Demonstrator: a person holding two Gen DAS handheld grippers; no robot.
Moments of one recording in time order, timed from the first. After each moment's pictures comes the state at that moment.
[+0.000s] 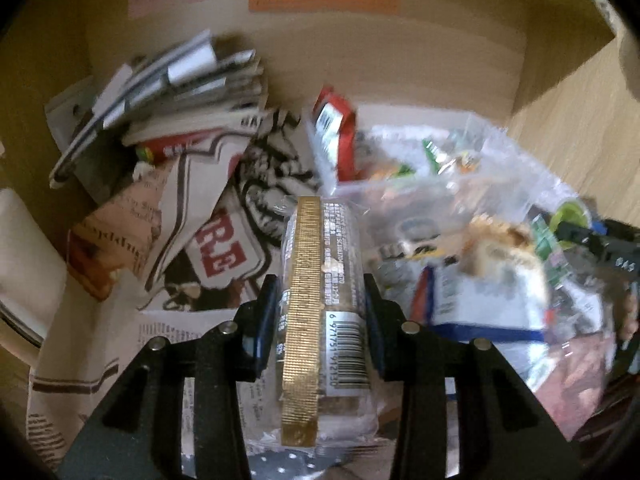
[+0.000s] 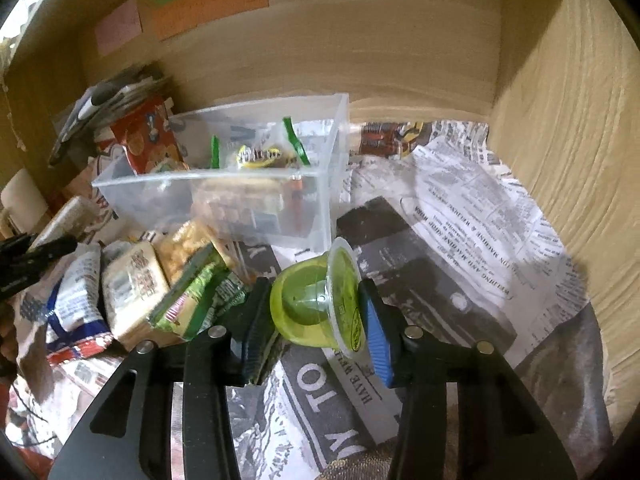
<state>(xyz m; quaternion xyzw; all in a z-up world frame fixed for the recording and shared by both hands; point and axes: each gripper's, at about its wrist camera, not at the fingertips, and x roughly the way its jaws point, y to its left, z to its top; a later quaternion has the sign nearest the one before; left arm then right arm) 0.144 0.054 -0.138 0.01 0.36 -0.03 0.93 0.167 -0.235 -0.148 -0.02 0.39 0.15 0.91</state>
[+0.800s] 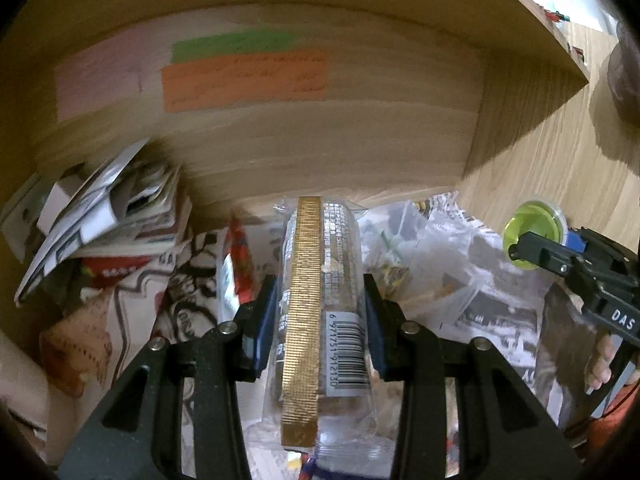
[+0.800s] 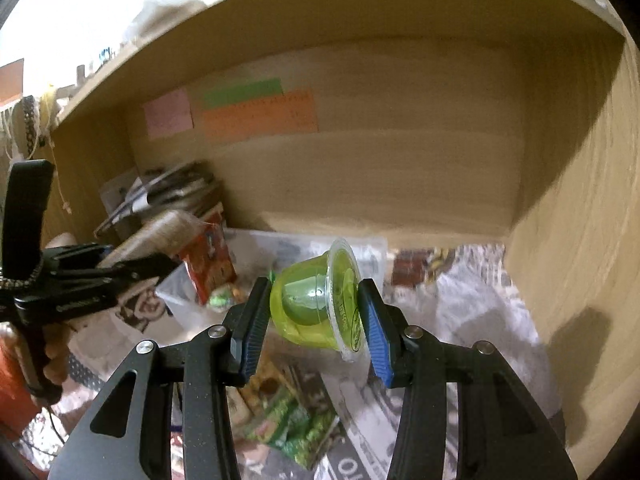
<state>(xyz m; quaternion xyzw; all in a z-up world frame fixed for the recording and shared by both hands) 0.205 -0.008 -0.061 0.01 0.29 -0.10 0.95 0.172 -0.217 -0.063 -0.01 0.24 0.21 0.95</state>
